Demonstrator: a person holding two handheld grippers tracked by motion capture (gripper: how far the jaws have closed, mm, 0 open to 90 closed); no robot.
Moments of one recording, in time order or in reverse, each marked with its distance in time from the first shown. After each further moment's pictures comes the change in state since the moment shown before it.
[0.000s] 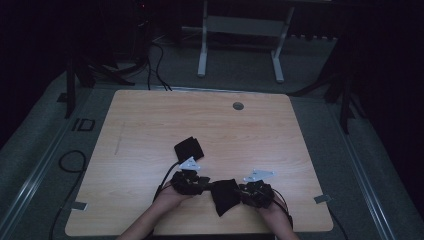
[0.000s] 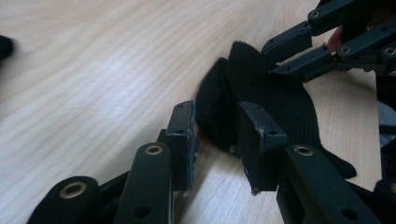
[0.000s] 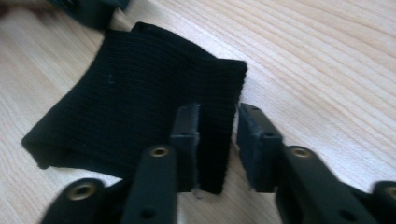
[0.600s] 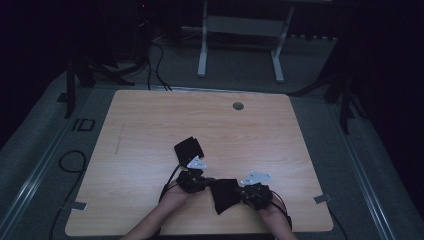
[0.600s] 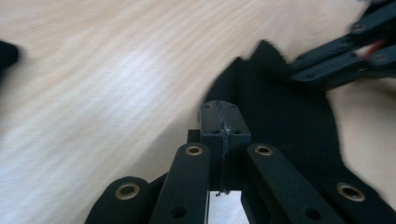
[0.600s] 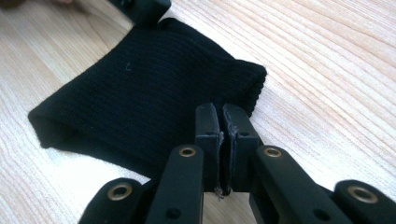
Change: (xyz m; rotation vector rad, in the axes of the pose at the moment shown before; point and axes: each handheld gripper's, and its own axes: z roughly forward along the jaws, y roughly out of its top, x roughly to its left) left arm 0.000 0.007 0.008 0.024 0.116 0.011; right arm 0.007 0.000 0.001 -0.003 -0.023 -0.064
